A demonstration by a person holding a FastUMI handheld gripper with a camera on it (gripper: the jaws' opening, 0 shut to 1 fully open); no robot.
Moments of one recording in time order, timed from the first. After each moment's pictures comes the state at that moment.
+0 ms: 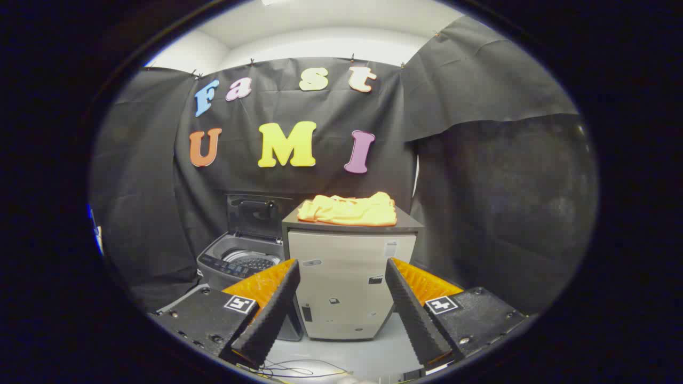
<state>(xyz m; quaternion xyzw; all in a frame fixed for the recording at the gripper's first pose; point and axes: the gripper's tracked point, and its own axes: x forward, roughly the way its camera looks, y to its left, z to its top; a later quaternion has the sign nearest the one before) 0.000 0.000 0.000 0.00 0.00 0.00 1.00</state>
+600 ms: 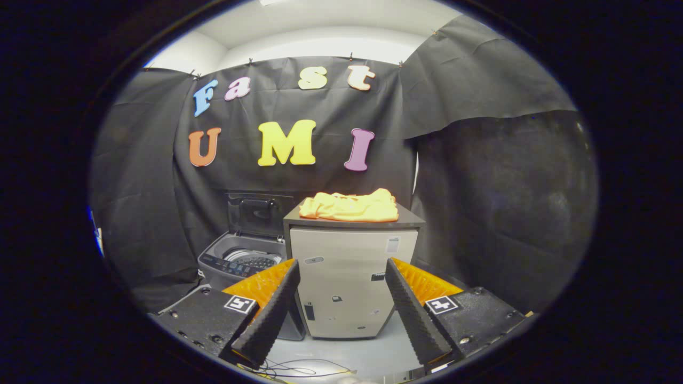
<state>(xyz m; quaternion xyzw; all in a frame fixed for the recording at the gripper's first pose) -0.002 0.006 -0.011 0.00 0.00 0.00 1.00</state>
